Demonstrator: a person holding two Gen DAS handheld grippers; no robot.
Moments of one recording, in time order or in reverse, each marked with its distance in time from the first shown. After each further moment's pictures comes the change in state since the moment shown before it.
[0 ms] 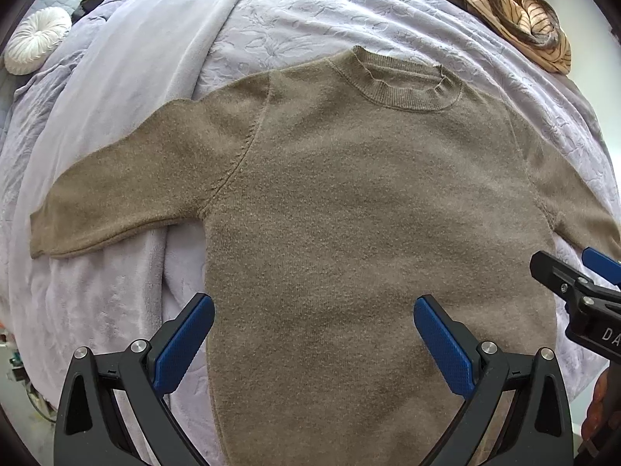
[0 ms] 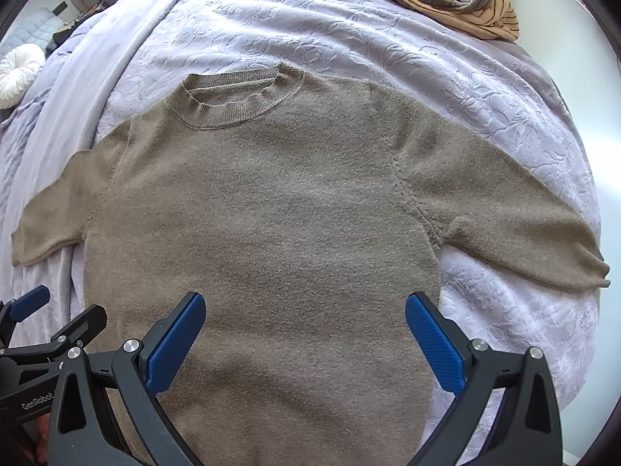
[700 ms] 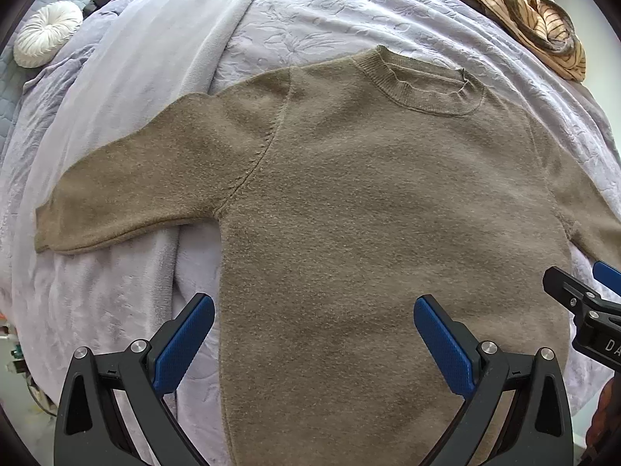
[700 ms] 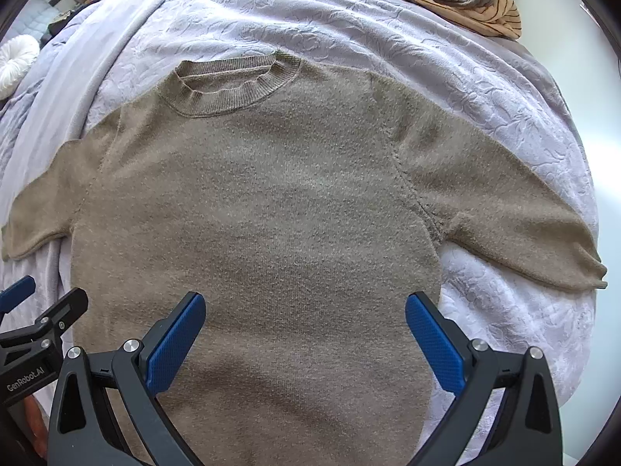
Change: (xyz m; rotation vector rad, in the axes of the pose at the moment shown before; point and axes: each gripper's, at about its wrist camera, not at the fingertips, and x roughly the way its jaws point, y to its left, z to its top) left arm 0.013 0.014 0.004 -0.023 0.003 0.042; right arm 0.009 0.003 0.002 -0.013 0.027 -0.032
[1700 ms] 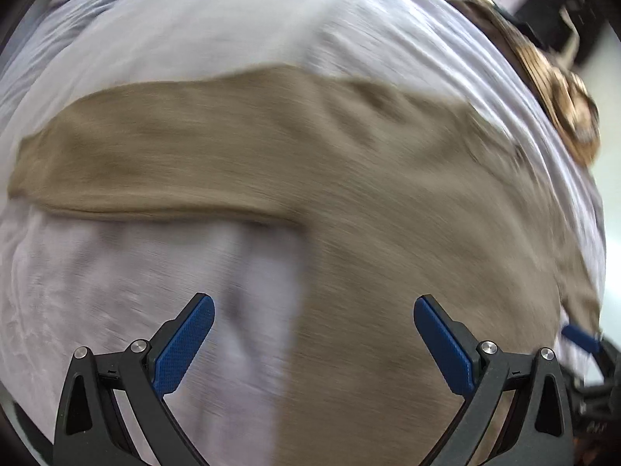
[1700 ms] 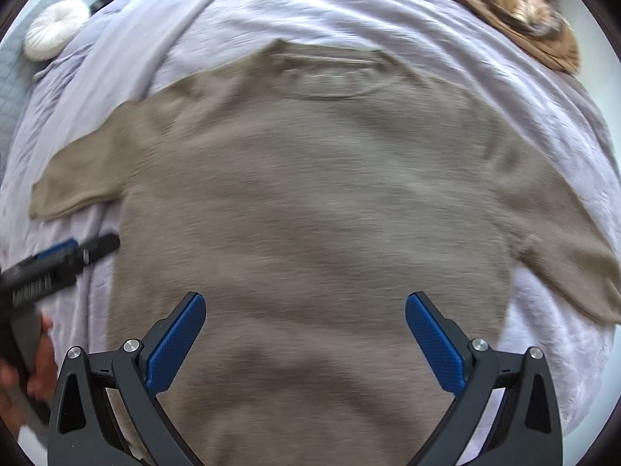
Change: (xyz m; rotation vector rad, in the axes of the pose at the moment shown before) left arm 0.030 0.130 -0.005 -0.269 -0.074 -0.169; right arm 0.002 0.077 -0.015 -0.160 0.003 0.119
